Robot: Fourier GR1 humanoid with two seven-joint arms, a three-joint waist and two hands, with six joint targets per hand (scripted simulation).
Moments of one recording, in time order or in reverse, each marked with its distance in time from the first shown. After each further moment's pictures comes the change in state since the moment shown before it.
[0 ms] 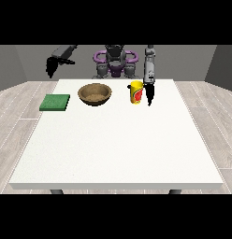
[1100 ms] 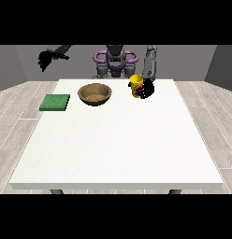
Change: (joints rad) left arm -0.041 0.037 -0.117 0.157 -0.246 0.357 0.018; right arm 0.007 -0.075 -0.055 0.128 -0.015 0.057 0.021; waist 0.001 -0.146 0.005
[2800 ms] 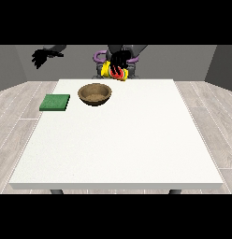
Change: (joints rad) left arm -0.536 0.043 -0.636 0.068 -1.009 -0.061 1.095; right arm -0.053 -0.058 -0.038 0.306 0.009 0.086 -0.075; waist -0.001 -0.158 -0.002
